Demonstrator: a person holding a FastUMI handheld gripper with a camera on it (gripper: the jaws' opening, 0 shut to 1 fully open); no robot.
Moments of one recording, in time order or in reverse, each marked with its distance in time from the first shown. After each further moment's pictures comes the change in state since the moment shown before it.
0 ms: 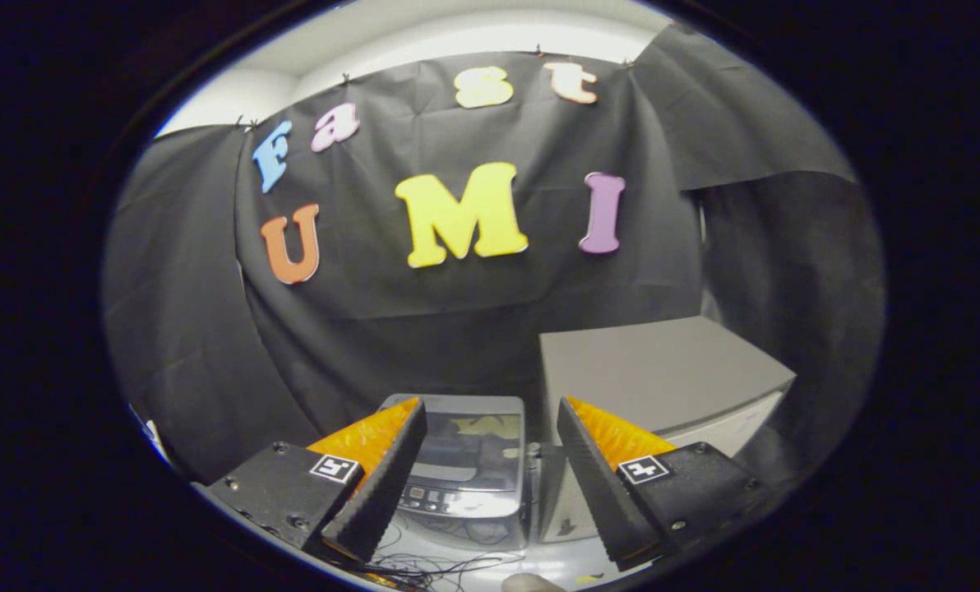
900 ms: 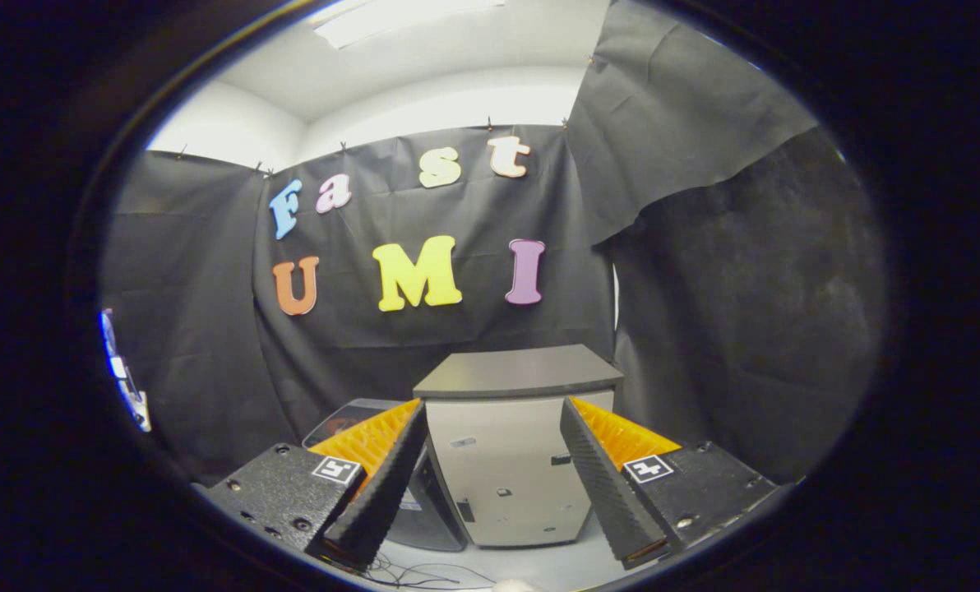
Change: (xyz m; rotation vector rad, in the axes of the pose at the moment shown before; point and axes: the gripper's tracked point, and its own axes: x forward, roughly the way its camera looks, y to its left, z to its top) arm -0.222 -0.192 -0.072 -0.034 -0.220 0.001
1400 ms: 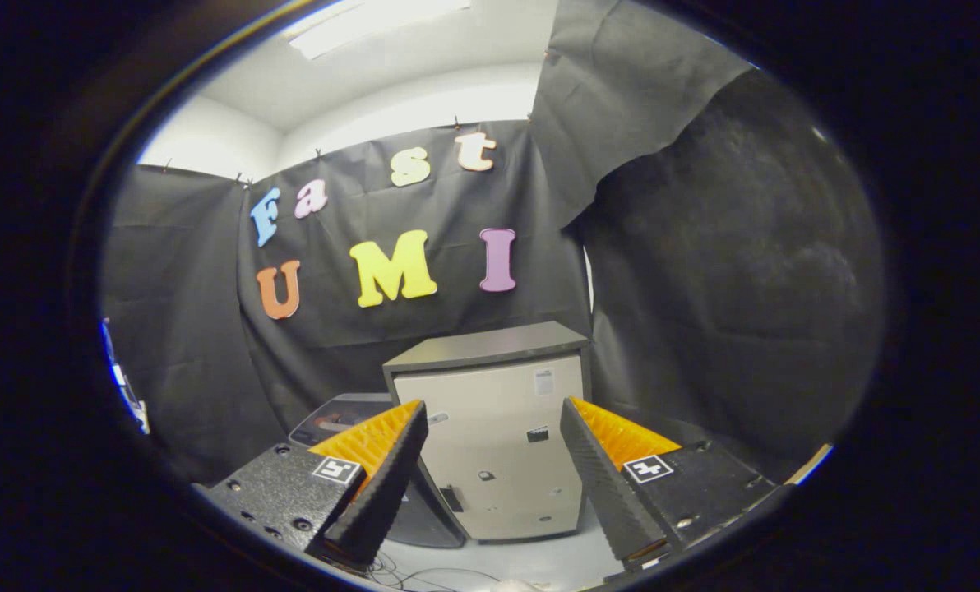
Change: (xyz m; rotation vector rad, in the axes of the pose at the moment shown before) arm -0.019 -0.049 -0.058 0.092 -0.030 -0.025
